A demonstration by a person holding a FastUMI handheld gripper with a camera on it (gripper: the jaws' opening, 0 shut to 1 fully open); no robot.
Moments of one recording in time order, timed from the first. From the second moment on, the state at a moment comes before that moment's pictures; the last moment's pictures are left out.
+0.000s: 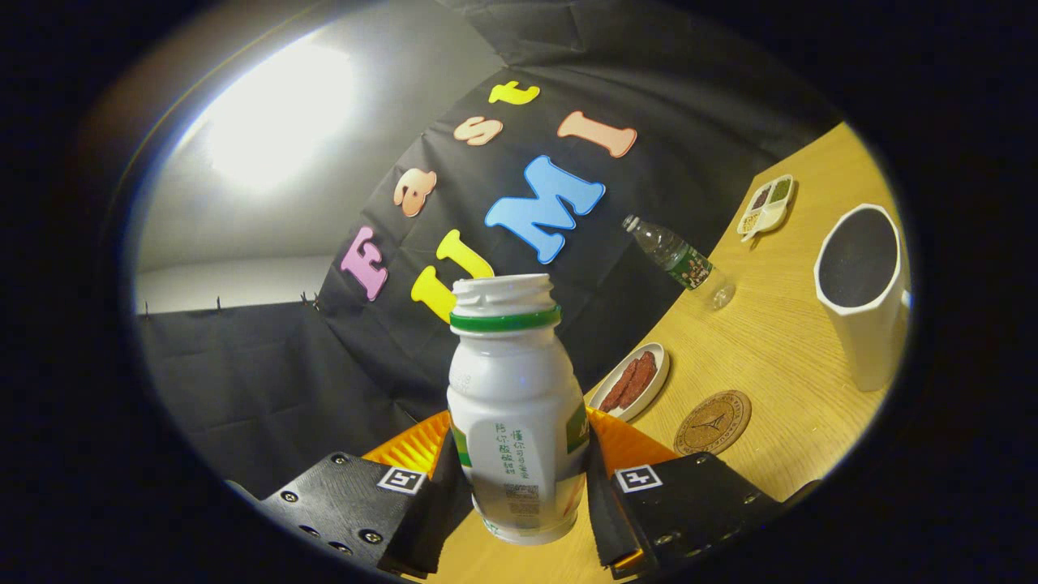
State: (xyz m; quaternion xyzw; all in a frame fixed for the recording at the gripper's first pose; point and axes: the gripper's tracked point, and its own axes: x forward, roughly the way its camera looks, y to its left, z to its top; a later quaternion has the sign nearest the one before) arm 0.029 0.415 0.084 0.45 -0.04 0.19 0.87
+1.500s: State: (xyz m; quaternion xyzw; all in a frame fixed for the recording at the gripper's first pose) arm 0.039 0.347 0.116 0.71 -0.07 0.18 0.68
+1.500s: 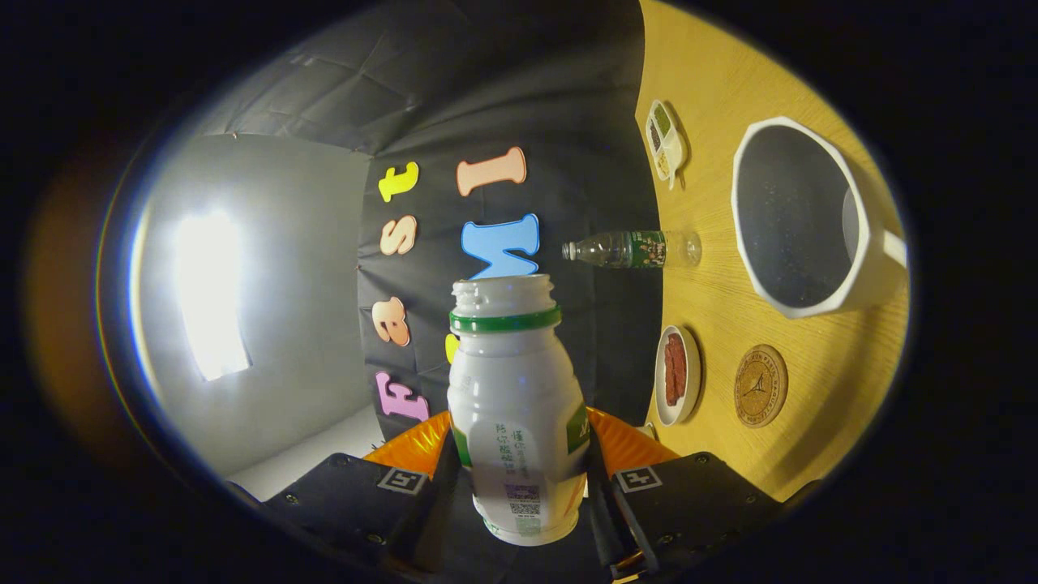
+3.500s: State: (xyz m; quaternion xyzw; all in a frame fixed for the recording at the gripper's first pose) arm 0.036 0.347 0.137 0.75 -0.07 0.18 0.63
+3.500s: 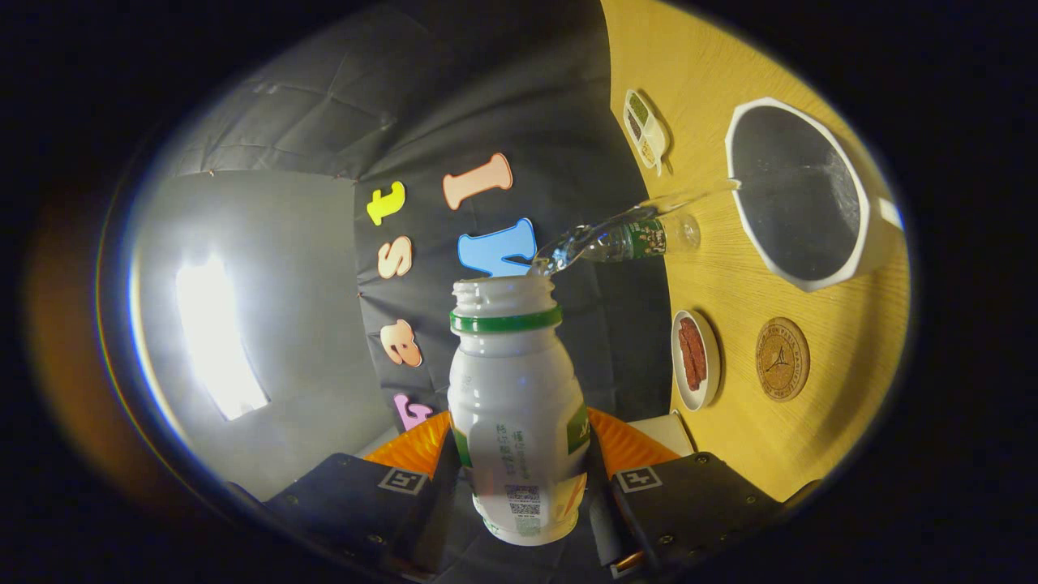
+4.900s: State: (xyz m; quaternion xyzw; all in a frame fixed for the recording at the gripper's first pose) arm 0.033 0.355 0.142 0.77 -0.06 0.19 0.61
